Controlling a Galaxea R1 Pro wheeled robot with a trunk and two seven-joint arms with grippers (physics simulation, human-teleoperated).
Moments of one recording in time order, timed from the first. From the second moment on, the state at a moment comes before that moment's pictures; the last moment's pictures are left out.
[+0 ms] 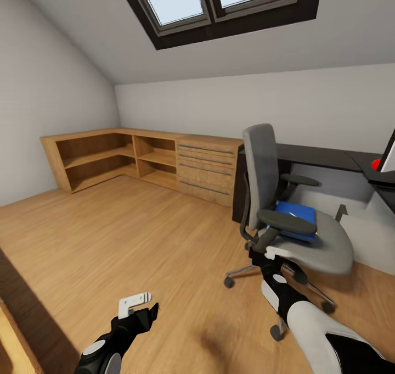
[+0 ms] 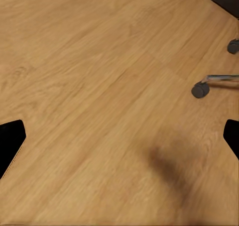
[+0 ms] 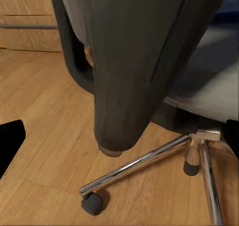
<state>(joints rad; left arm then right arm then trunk) 0.00 -0.12 -0.05 -1.56 0.23 0.57 0.17 -0.81 0.03 -0.18 -0.23 0.00 -0.31 -0.12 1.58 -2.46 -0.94</state>
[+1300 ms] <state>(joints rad) 0.00 -0.12 -0.05 -1.56 0.23 0.57 0.17 -0.81 0.03 -0.18 -0.23 0.00 -0.31 -0.12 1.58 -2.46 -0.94</state>
